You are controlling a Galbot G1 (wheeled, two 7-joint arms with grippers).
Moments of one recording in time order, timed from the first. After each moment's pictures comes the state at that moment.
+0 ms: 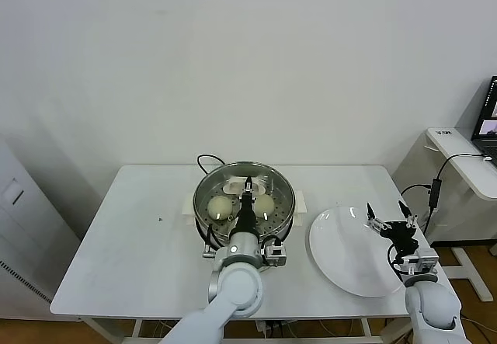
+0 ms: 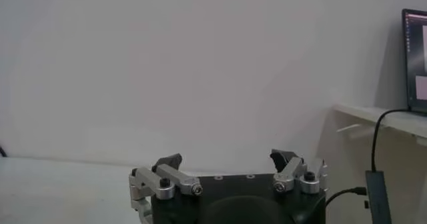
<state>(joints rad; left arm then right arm) 0.84 -1.40 0.26 -1.78 1.52 0.74 0.32 -1.16 1.28 0.81 1.53 0.19 0.07 -0.21</state>
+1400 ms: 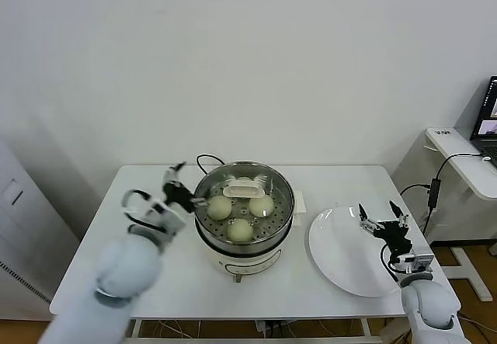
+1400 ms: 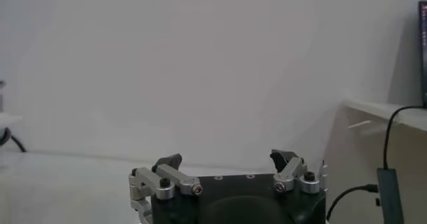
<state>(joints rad) 0.94 -1.09 -0.23 -2.12 0.29 0.71 0.27 -1.18 1.24 0.75 1.57 0.26 0.02 -0.21</state>
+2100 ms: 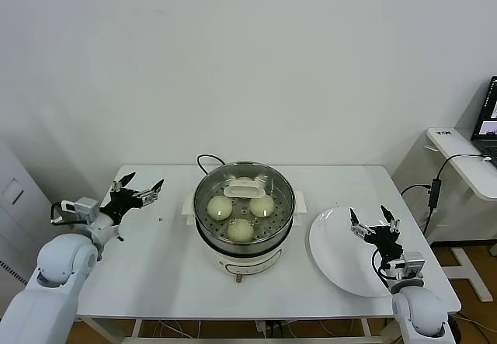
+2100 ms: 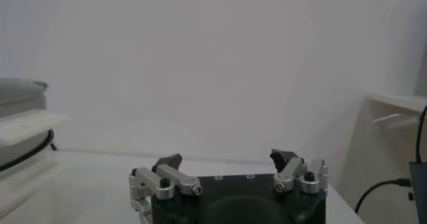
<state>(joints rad) 1.02 -1.02 -0.52 -1.72 -0.47 0.34 0.19 -1.23 1.27 0.72 1.62 0.24 0.01 -0.17</state>
